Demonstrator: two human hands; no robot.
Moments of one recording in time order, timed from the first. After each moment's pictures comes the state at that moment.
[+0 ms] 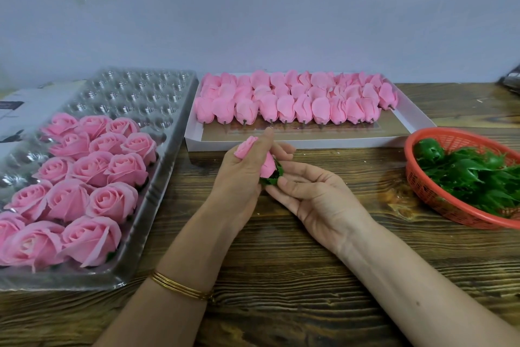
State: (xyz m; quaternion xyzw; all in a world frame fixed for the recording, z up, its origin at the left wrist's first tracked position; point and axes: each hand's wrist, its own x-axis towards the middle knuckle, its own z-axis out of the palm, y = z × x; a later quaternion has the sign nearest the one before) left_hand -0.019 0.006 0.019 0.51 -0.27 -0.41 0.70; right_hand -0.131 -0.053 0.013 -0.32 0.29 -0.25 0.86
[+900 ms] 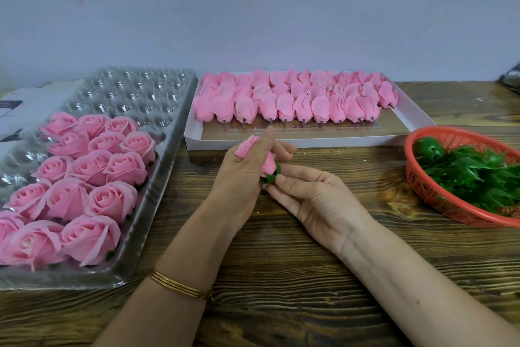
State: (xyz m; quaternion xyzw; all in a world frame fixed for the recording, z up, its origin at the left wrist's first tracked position) left_hand -0.020 0.004 0.017 0.53 -0.28 -0.40 0.69; right_hand -0.131 -0.051 0.015 -0.32 0.30 -0.24 0.87
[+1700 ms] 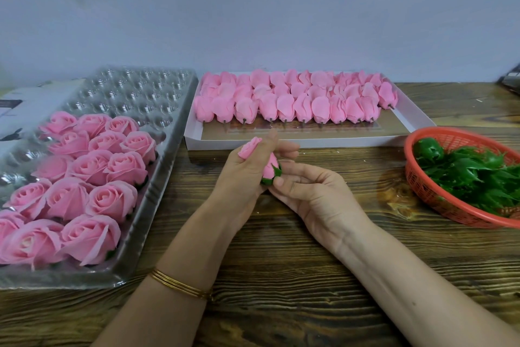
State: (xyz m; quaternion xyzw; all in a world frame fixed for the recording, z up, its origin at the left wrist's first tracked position) left_hand -0.023 0.007 0.023 0.55 -0.27 -0.43 0.67; right_hand -0.129 -0.051 0.010 -0.37 0.27 -0.27 0.84
